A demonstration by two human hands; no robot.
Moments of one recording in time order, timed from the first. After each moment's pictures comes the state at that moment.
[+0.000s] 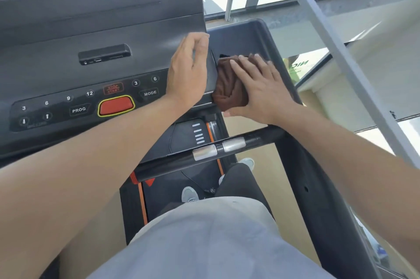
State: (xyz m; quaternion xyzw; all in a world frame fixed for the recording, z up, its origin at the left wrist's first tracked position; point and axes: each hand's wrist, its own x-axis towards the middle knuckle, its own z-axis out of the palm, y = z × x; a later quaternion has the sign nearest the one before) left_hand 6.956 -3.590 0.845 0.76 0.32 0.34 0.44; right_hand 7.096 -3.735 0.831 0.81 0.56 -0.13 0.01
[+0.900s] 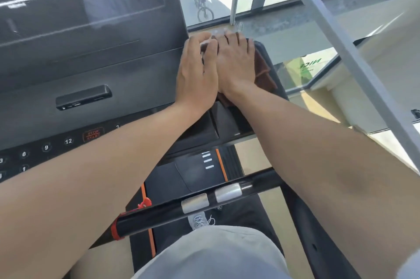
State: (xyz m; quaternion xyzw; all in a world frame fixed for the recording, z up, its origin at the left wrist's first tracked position) left_hand 7.050 -3.558 0.841 0.77 0.35 0.33 0.41; right_hand 7.161 -3.575 0.806 0.89 0.43 -0.04 -0.13
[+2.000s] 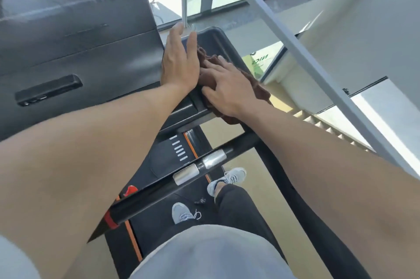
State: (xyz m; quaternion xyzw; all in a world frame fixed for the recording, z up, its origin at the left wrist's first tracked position) left_hand 7.051 -3.568 0.822 0.80 0.32 0.26 0.43; right_hand 7.112 -3.702 0.823 0.86 0.47 -0.12 -0.13
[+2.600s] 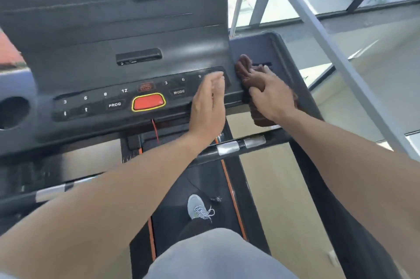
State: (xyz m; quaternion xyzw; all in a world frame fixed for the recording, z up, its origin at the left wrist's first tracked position) left_hand 6.892 -3.637 0.817 0.72 0.33 0.34 0.50; right_hand 7.060 -3.718 0.830 0.87 0.41 -0.15 -0.23
